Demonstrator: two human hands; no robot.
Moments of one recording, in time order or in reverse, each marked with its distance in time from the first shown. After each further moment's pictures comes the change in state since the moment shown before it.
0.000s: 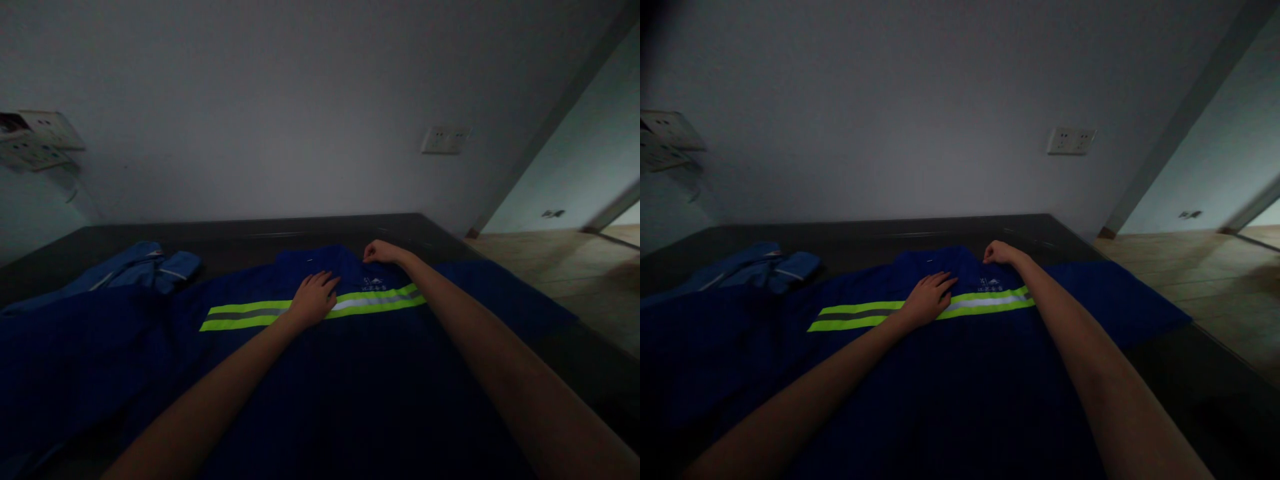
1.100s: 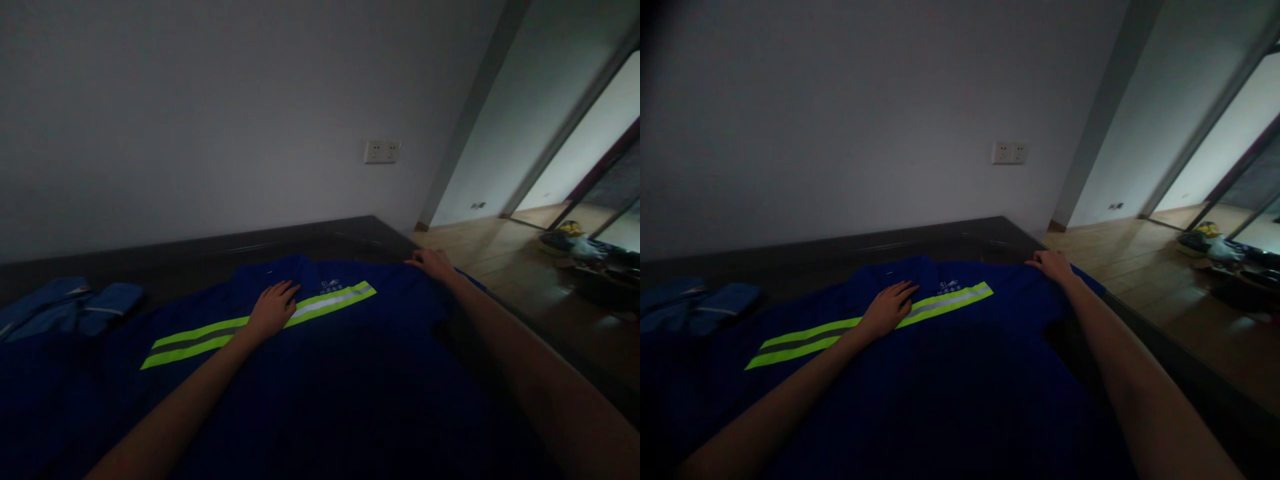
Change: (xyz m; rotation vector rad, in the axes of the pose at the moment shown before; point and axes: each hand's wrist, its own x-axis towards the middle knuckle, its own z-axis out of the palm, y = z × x) left_hand 0.004 -0.004 0.002 0.045 -0.008 0.025; right_hand -0.187 0.174 -0.033 -0.435 0.427 0.396
